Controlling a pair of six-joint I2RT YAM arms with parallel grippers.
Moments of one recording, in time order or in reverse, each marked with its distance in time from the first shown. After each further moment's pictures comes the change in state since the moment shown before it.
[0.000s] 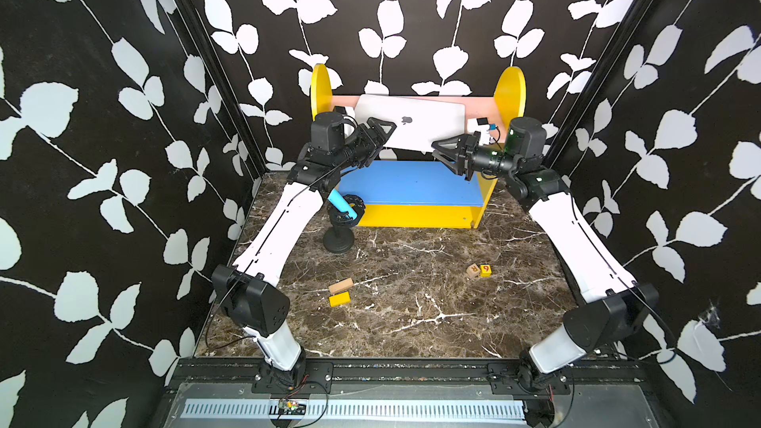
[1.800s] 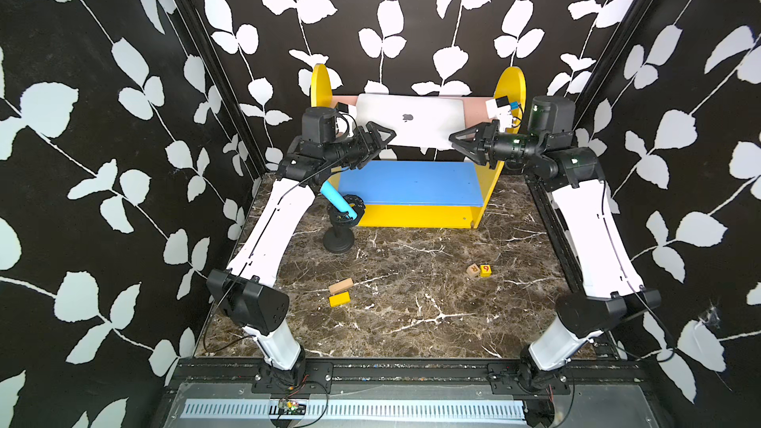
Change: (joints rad) left arm 0.050 0.002 0.103 -0.226 0.184 0.200; right arm -0.074 0.063 0.383 -0.517 -0.033 -0.410
